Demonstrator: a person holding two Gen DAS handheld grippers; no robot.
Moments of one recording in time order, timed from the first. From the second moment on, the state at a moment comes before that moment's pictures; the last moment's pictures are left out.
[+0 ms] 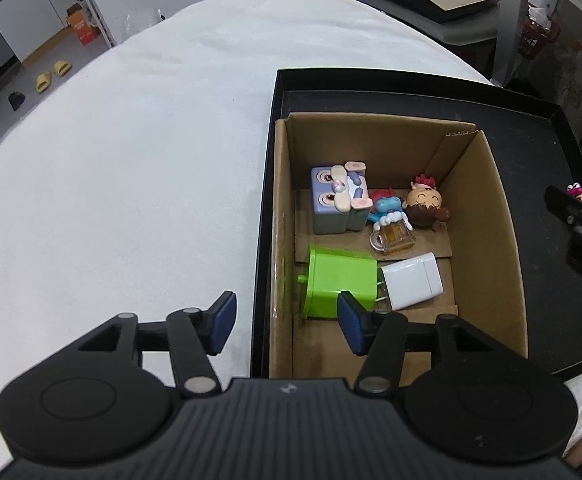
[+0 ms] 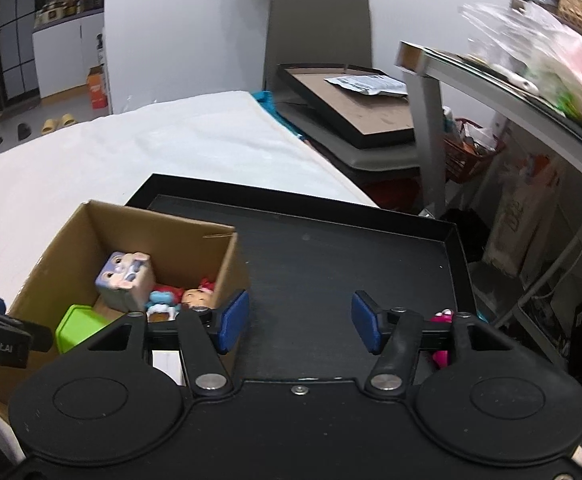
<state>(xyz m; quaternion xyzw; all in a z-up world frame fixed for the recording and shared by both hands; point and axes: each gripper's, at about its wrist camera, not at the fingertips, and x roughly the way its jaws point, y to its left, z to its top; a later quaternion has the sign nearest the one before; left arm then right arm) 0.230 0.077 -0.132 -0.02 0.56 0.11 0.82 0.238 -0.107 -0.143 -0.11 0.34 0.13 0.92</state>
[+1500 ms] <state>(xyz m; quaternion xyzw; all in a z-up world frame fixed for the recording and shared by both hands) 0.275 0.045 -0.157 0.05 0.58 0.21 0.79 0.312 -0.217 -0.220 -0.01 0.42 0.00 0.91</state>
